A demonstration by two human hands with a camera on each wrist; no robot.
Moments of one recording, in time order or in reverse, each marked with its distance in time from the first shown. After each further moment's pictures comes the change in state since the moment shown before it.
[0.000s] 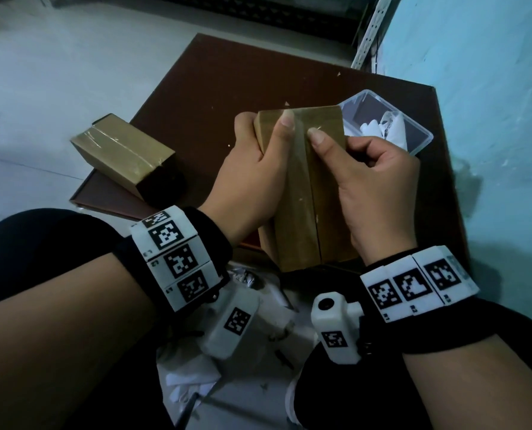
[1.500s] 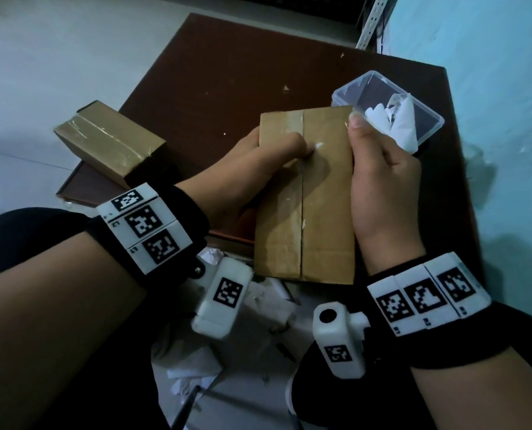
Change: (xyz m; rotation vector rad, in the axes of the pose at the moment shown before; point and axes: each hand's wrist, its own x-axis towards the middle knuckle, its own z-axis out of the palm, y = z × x) left_hand 0.011 0.001 -0.005 -0.247 -0.436 -0.274; right_hand -0.002 0.008 0.000 0.124 0.002 0.073
